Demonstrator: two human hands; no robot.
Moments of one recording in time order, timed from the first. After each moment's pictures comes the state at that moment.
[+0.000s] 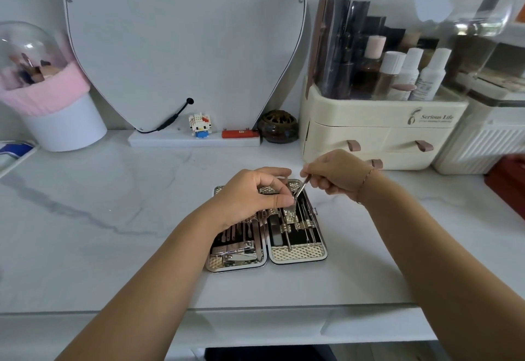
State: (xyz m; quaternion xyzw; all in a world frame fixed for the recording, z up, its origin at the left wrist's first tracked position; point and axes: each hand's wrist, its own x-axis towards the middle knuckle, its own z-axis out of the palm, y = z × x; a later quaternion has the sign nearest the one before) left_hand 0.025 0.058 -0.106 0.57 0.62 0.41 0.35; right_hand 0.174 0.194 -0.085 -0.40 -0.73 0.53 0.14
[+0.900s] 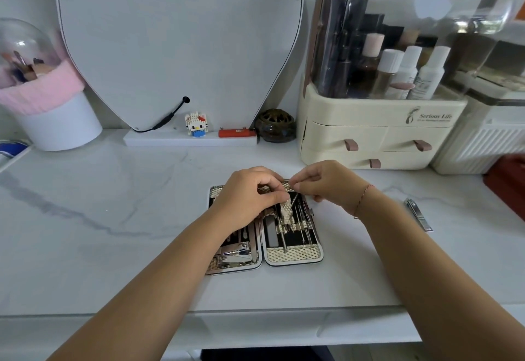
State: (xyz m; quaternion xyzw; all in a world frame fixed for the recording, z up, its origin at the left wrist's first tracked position) left_hand 0.034 0.066 -0.114 0.58 0.69 0.39 0.17; right_hand 0.179 0.187 -0.103 -0.33 -0.81 0.47 0.15
